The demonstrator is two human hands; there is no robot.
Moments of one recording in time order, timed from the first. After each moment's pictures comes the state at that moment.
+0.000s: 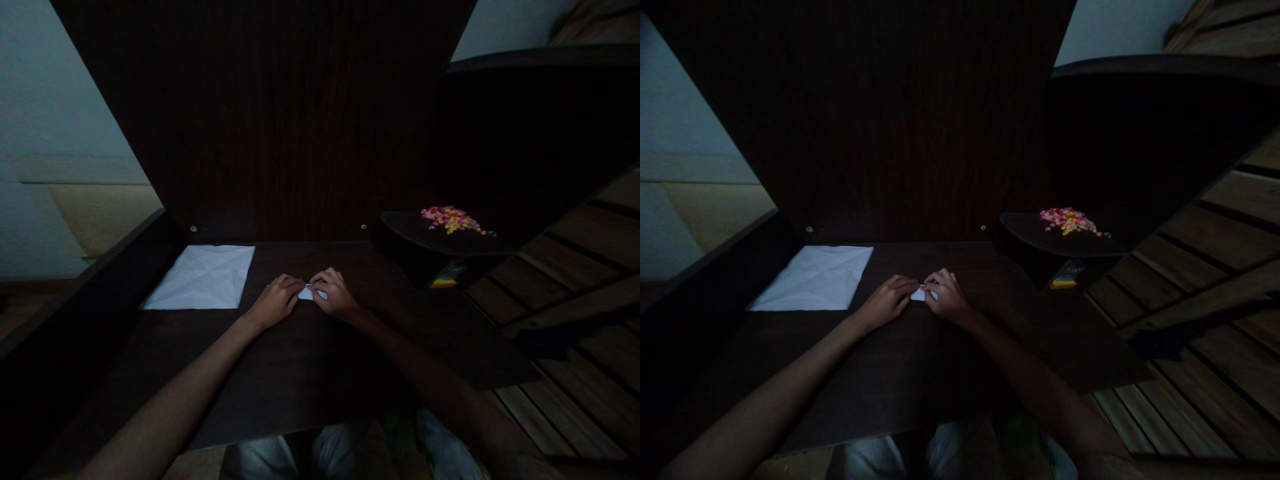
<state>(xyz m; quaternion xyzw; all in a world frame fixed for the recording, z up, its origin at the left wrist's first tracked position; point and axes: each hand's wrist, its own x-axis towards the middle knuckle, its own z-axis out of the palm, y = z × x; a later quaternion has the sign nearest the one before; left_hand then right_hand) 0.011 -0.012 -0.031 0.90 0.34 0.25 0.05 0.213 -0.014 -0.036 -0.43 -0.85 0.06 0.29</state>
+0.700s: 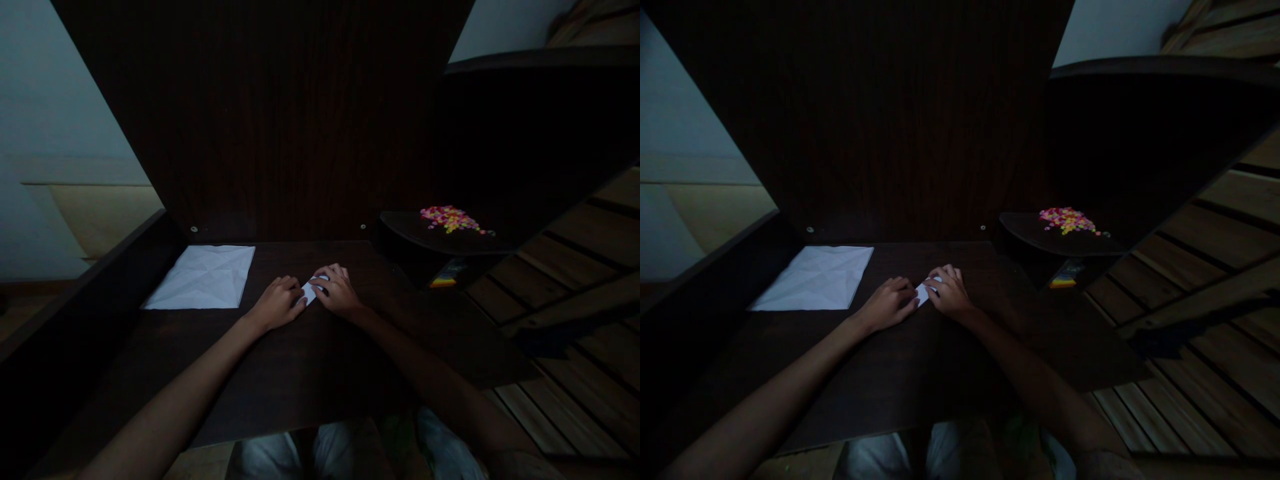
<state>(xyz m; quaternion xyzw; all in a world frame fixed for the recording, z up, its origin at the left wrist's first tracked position) 0.015 -0.025 -0.015 0.91 0.35 0.22 0.03 0.217 -0.014 -0.030 -0.45 -0.85 0.00 0.27</state>
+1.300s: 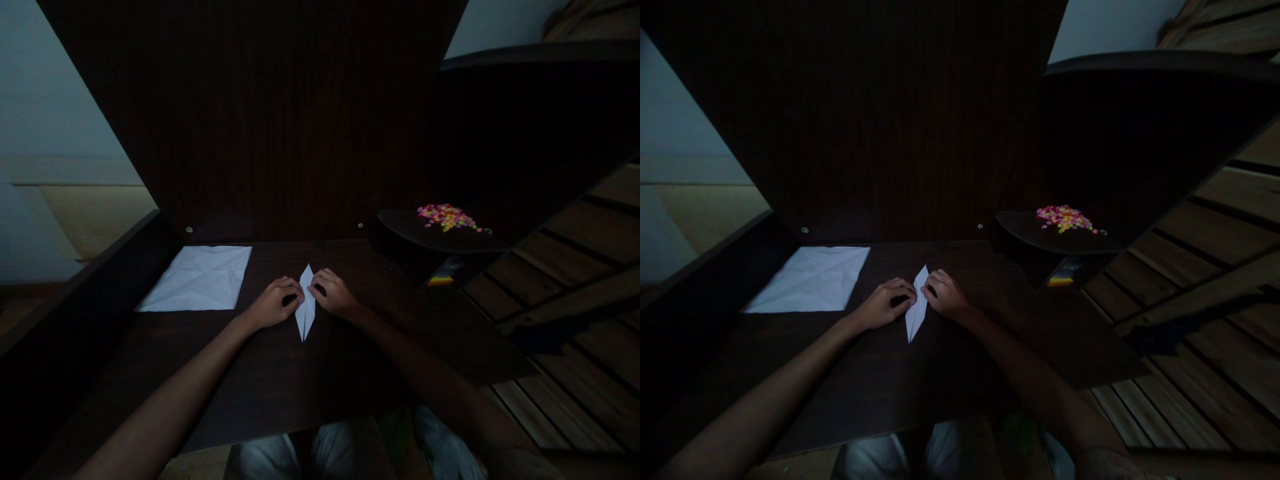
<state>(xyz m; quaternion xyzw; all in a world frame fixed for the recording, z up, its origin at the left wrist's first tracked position) 0.012 -0.018 -0.020 0.89 0.30 0.29 0.18 0.219 -0.007 -0.038 -0.40 -0.86 0.07 0.32</state>
